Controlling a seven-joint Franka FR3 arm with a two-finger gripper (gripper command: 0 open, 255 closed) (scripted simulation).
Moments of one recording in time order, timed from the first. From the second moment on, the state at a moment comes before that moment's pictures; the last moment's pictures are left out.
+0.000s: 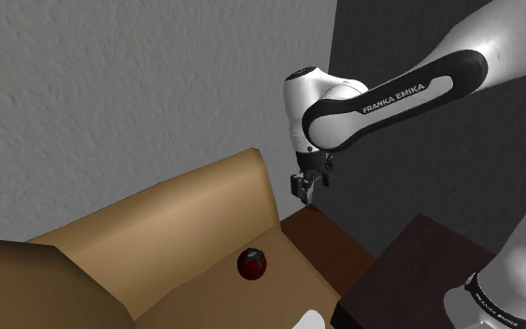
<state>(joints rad) 0.18 -0.05 0.19 -2.22 -0.01 1.97 0.37</state>
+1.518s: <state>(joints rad) 0.40 0.78 0.23 -1.53 -0.20 2.01 0.52</state>
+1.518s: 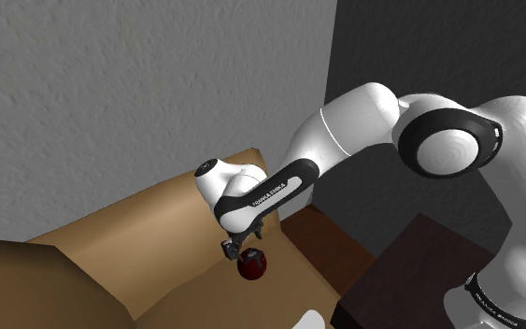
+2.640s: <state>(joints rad) 0.41 0.85 0.22 -1.51 -0.21 2.06 0.53</state>
